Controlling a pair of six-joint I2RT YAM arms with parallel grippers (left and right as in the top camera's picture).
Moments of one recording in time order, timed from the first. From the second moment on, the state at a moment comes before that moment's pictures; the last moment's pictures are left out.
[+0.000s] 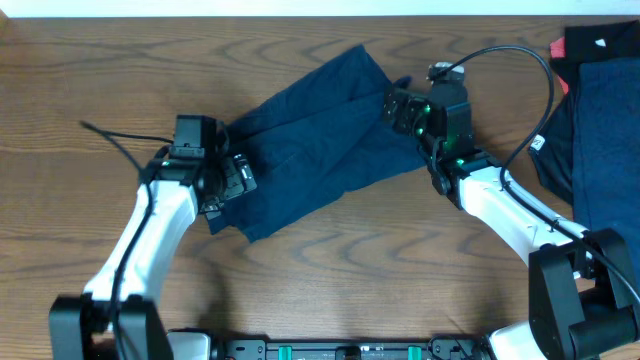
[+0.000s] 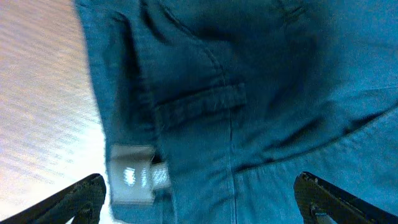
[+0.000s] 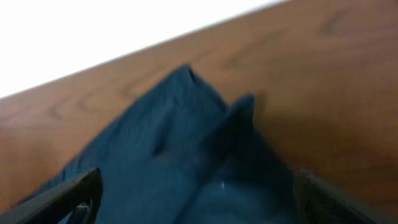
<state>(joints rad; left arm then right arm) -0.07 1.50 0.94 -0.70 0.04 -0.44 0.32 1.67 0.94 0.19 0.06 0.53</state>
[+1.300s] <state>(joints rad) -0.07 1.22 1.00 -0.72 0.04 -0.35 0.32 1.67 0.94 -0.06 0.13 0.53</state>
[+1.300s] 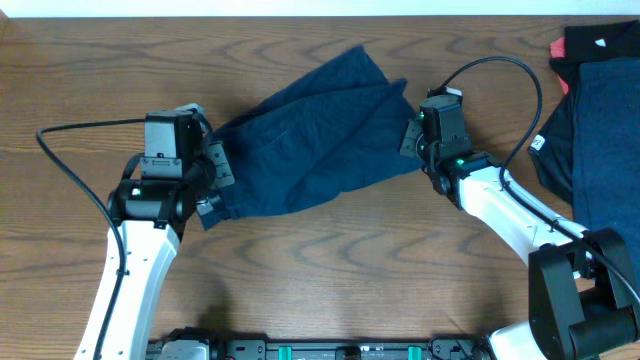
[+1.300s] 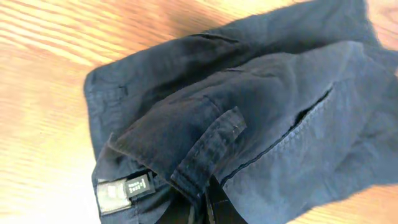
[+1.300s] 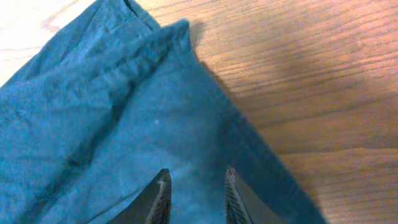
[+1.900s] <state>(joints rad) -0.03 1.56 1.00 -0.42 -0.29 -0.43 0.32 1.68 0.94 0.09 0.13 0.54</state>
